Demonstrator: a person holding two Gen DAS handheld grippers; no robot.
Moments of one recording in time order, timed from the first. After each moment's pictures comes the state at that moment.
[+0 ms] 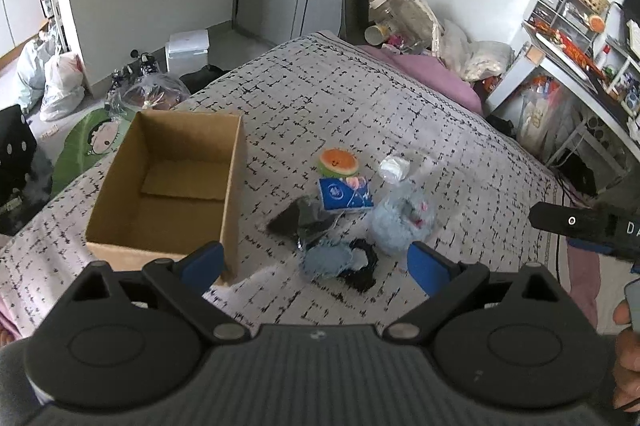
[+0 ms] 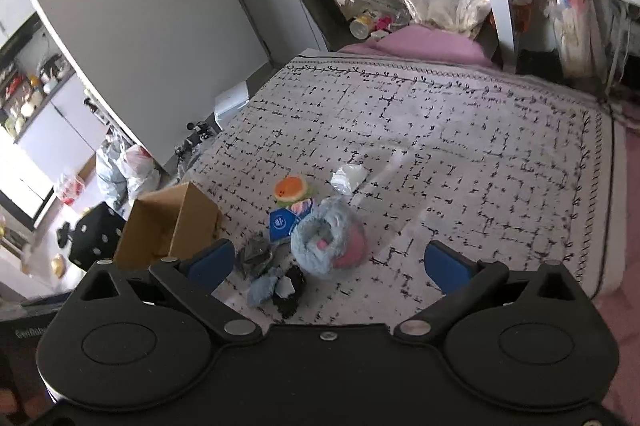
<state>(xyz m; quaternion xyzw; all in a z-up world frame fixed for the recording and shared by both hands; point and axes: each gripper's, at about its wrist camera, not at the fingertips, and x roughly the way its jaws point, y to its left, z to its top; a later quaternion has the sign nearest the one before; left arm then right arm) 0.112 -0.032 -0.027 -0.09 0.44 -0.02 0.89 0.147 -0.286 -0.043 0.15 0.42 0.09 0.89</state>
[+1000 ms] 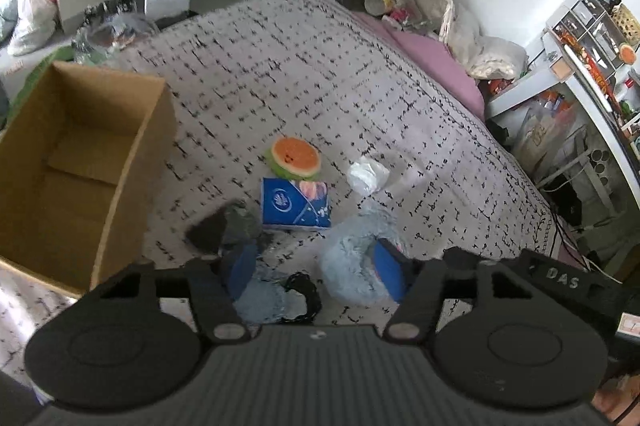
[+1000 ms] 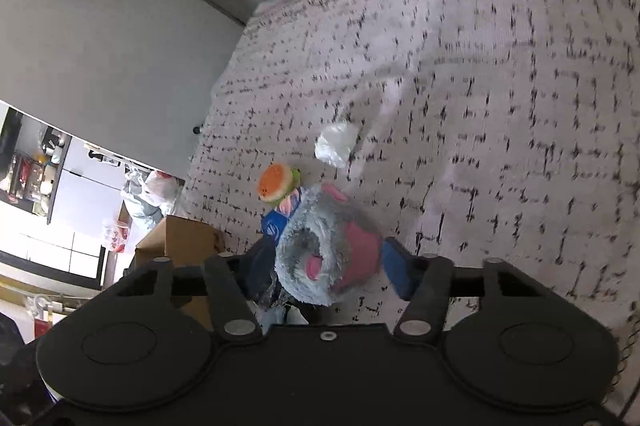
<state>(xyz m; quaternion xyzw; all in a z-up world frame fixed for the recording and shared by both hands) 0.214 -0.066 -0.089 -0.17 0.49 -0.03 0.85 0.230 -0.314 -0.147 0.33 0.50 0.10 0.80</state>
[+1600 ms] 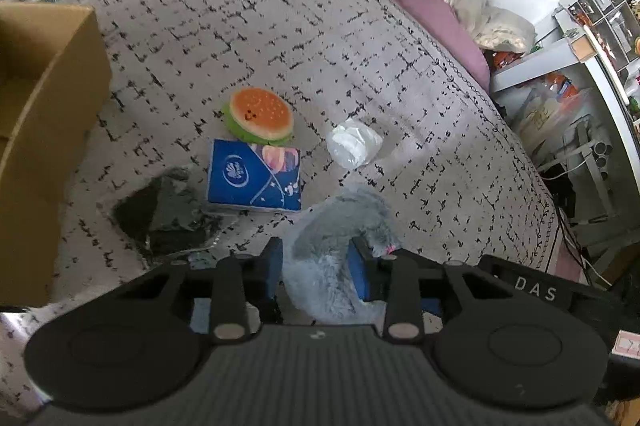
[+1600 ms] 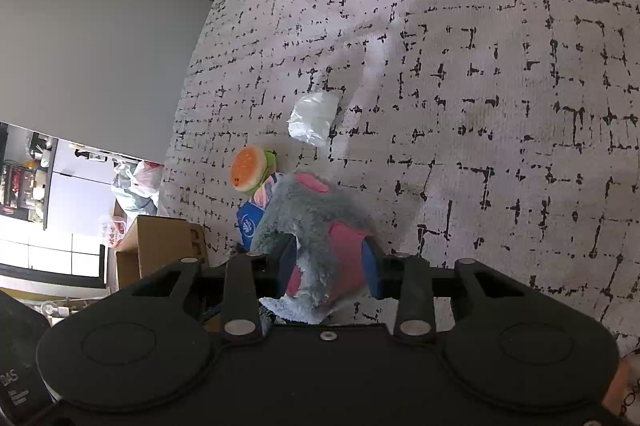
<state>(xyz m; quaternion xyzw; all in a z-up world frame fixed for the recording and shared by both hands) 0.254 -0.093 -0.152 -0.21 0.54 -0.05 0.82 0.258 -0.304 -0.186 0.34 0.54 0.09 0.77</state>
